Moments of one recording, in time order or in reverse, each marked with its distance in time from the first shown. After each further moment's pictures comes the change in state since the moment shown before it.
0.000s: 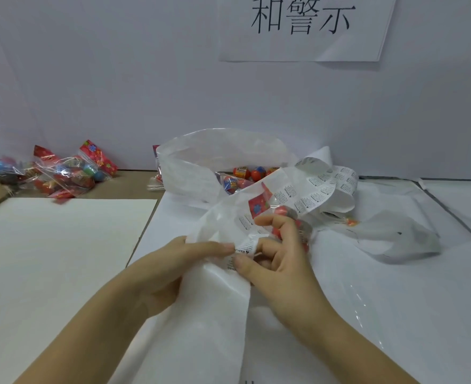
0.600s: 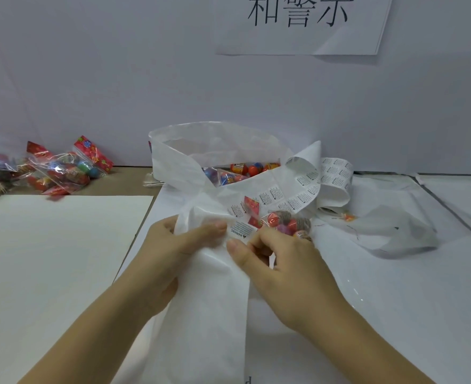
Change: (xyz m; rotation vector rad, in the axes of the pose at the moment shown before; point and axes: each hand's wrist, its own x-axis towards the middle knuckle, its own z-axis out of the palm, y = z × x) left_hand -0.005 -0.001 0.013 -0.118 0.254 0.319; right_hand -0.005 -0.014 -0.014 -0.859 0.083 -0.115
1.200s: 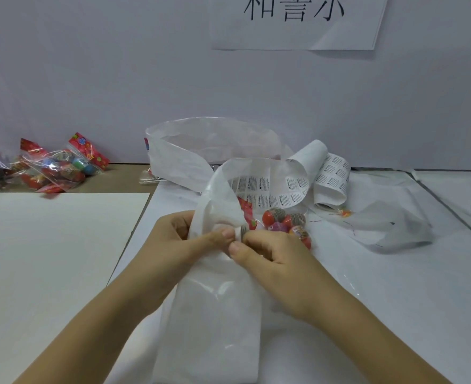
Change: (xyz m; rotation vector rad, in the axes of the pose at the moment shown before) left_hand -0.005 0.002 0.004 0.148 -0.117 0.075; right_hand 0.007 0.005 -0.003 0.172 -0.200 -0.089
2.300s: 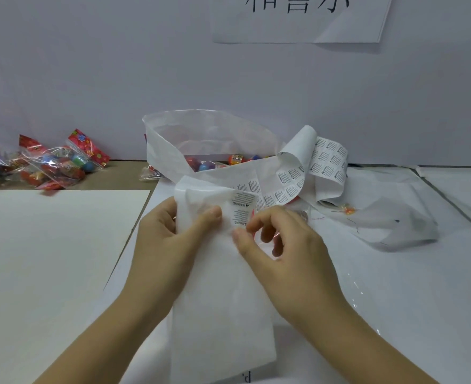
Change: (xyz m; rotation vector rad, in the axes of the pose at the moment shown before) left_hand -0.006 -0.002 0.014 0.044 0.371 0.188; right_hand -0.006 -0.006 0.012 -0.076 0.422 0.000
